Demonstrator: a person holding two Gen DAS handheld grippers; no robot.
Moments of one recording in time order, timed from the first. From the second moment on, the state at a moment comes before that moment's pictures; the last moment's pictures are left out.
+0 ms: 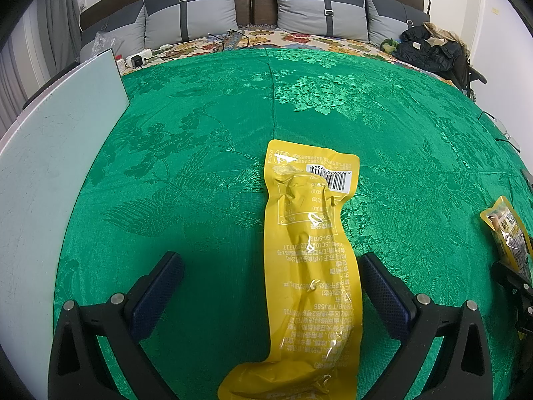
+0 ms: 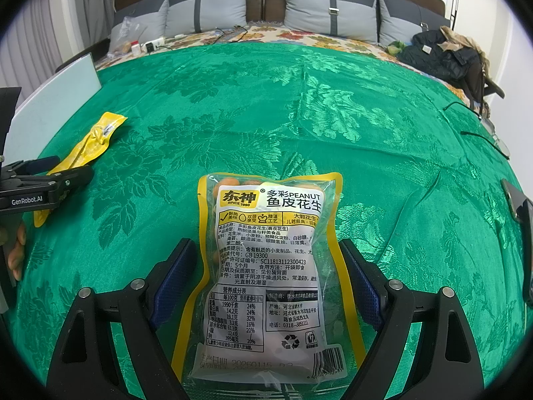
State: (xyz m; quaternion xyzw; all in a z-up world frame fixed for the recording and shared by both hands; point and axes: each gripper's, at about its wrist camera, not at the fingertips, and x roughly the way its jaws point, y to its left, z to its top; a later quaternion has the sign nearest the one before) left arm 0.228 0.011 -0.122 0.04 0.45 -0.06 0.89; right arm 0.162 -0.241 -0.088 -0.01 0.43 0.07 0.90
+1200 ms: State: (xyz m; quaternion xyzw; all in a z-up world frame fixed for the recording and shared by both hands) left arm 0.231 0.010 -0.122 0.05 0.46 -0.06 0.89; right arm 0.163 -0.243 -0.089 -0.01 0.44 0.06 0.90
